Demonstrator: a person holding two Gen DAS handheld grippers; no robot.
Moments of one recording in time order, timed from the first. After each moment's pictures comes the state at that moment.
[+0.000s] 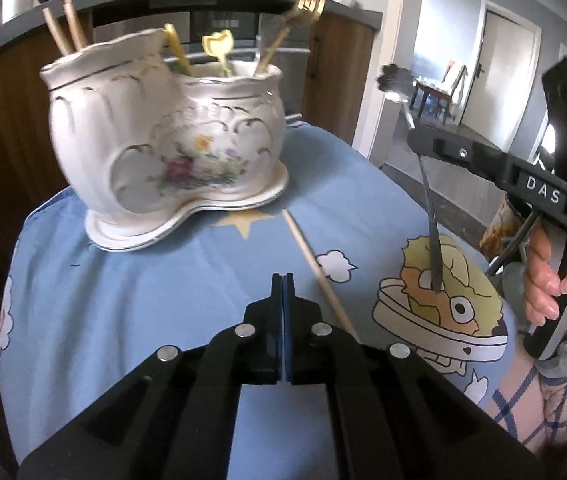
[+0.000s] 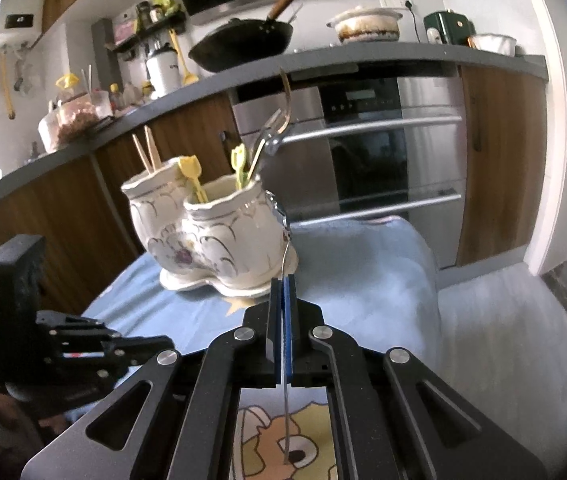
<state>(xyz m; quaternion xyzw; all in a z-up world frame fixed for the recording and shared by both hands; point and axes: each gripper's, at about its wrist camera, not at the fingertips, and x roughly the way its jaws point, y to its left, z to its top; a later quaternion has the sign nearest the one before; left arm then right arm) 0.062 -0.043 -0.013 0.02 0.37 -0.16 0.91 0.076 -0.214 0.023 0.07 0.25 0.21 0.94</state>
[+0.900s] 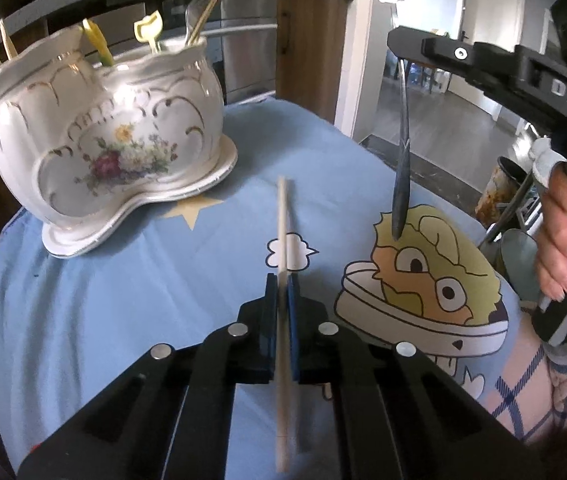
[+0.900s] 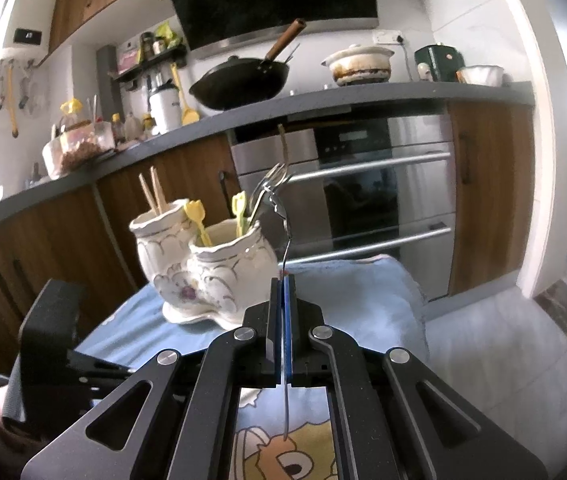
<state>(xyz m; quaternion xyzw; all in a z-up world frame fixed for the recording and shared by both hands) 0.070 -0.091 -0.026 0.07 0.39 -0.18 0.90 0.063 -0.223 0.042 0.09 0.19 0.19 0.96</state>
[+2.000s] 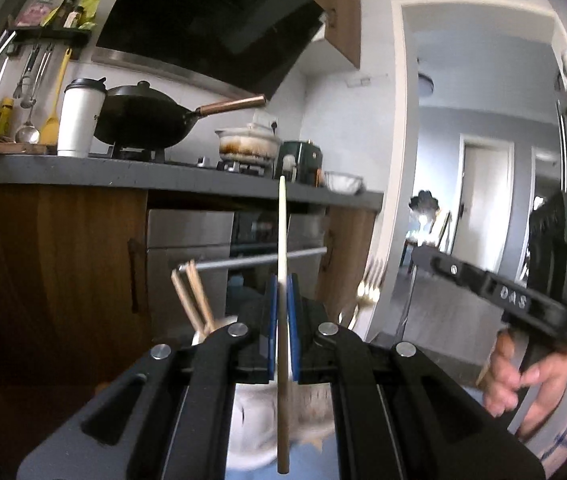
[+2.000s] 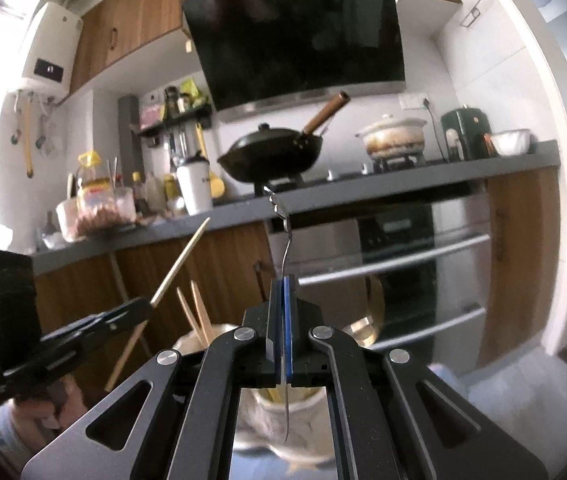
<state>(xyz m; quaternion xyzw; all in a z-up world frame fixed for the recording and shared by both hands) 0.092 0.051 0.120 -0.06 0.07 -0.17 0.98 0.111 -0.158 0.129 0.10 0.07 0.22 0.97</state>
